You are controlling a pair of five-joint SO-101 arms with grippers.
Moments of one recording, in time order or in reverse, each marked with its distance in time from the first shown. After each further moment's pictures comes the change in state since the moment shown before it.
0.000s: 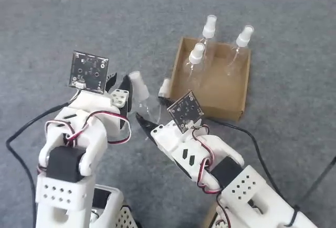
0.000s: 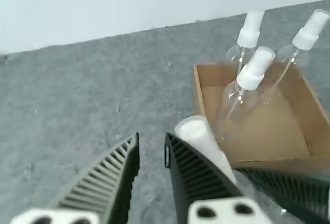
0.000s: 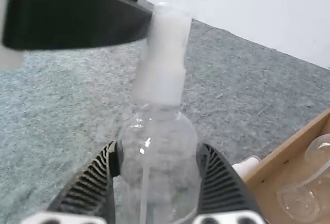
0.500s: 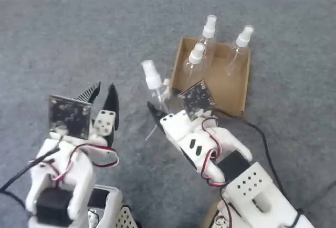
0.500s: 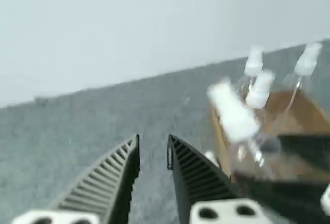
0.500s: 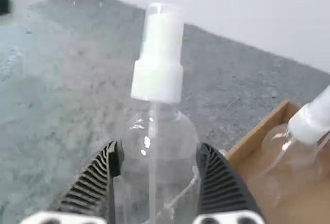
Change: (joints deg) left arm -3.3 -20.7 6.9 3.0 -4.7; right arm 6.2 0.0 -6.2 6.8 0.0
